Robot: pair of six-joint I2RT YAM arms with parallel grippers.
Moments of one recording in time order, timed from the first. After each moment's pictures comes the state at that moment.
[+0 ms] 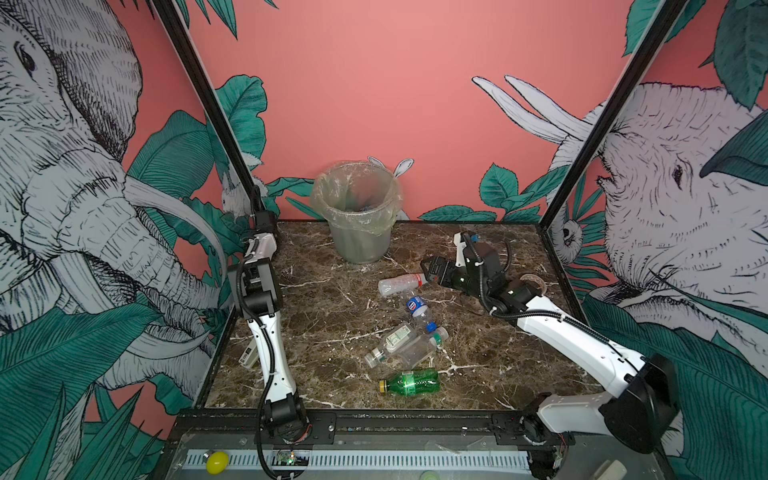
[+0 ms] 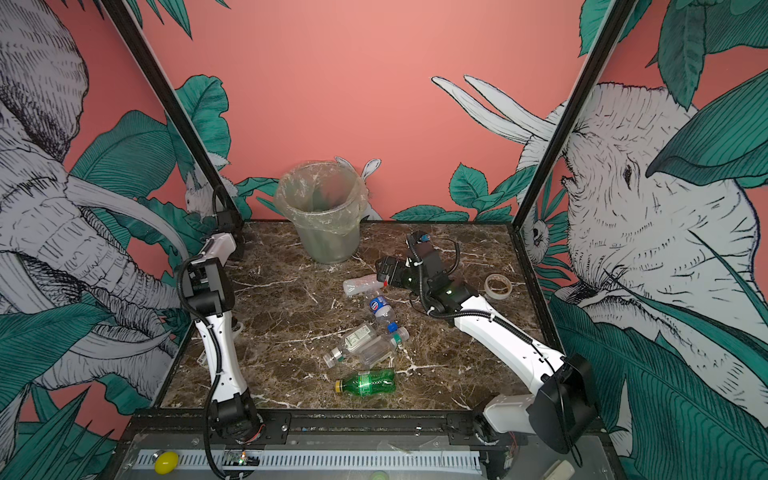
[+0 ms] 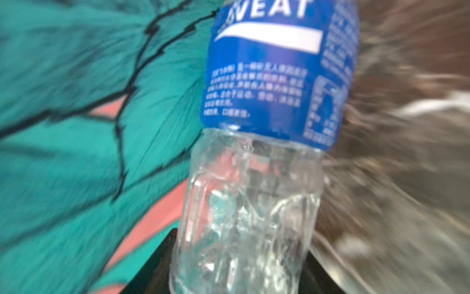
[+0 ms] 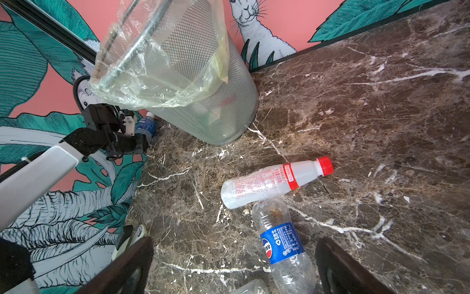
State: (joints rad) left arm 0.22 2.45 2.08 -0.61 -0.54 0.26; right arm 0.65 1.31 1.09 -0.27 0.02 0.68
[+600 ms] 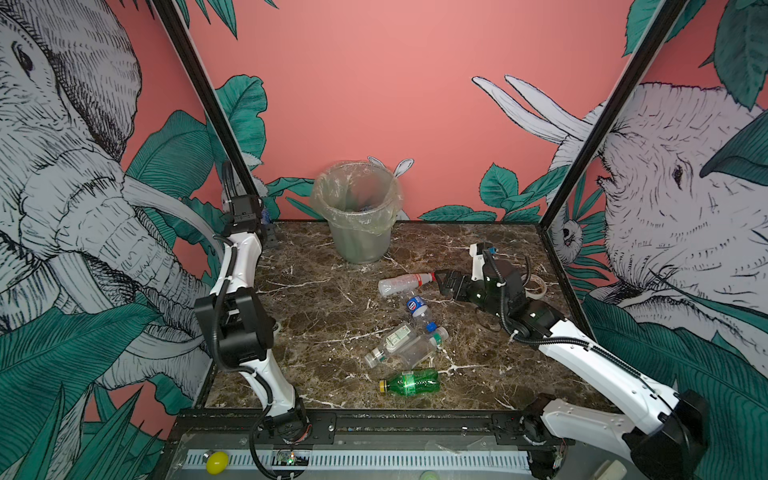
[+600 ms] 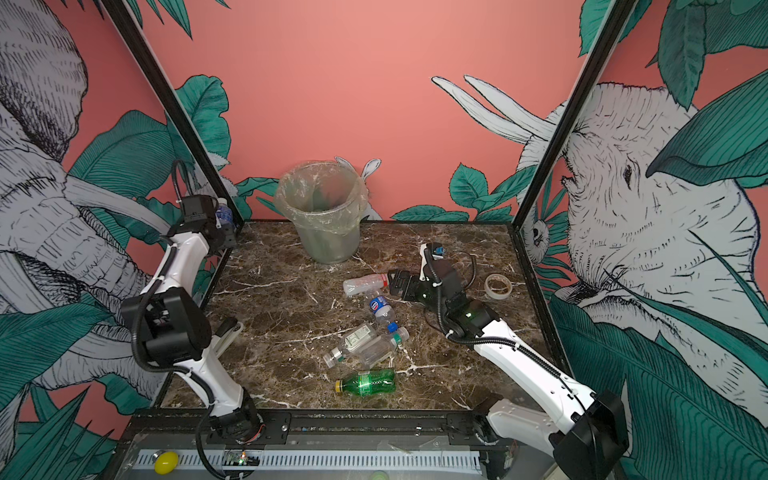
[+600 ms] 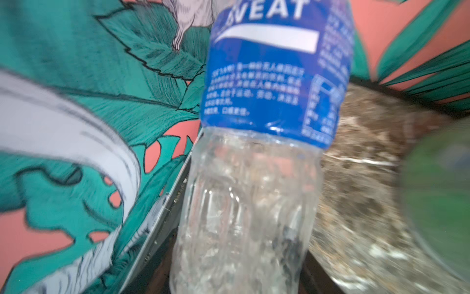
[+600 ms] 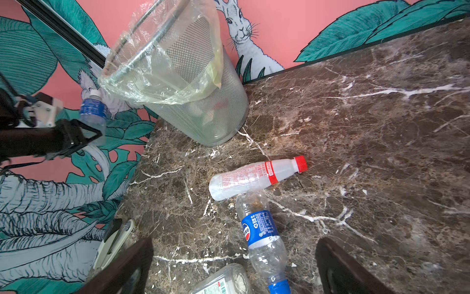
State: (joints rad) left arm 0.22 1.77 1.66 -0.69 -0.15 -0.11; right arm 0.65 1.10 0.92 -0.27 0.08 0.61
